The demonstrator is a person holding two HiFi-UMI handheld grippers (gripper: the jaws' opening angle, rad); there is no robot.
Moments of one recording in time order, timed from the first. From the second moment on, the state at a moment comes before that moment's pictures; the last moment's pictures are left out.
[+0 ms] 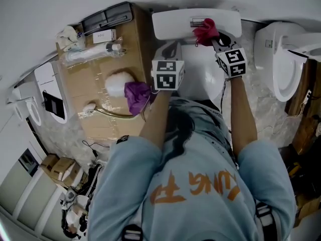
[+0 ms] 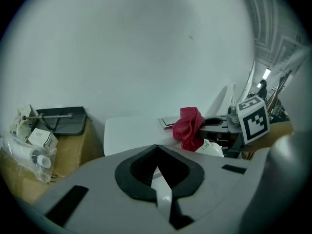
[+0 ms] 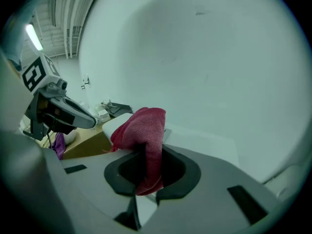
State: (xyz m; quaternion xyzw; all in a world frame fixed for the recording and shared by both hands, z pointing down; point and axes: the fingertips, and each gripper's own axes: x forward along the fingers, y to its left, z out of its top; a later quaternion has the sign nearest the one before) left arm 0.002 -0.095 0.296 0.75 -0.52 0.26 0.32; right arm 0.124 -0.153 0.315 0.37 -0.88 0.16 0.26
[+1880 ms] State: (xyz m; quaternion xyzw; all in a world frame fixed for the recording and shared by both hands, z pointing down) left arm -0.072 -0.013 0.351 0.69 -0.67 0.09 0.26; right arm 0.031 -0.037 0.348 0.29 -0.93 0.18 0.15
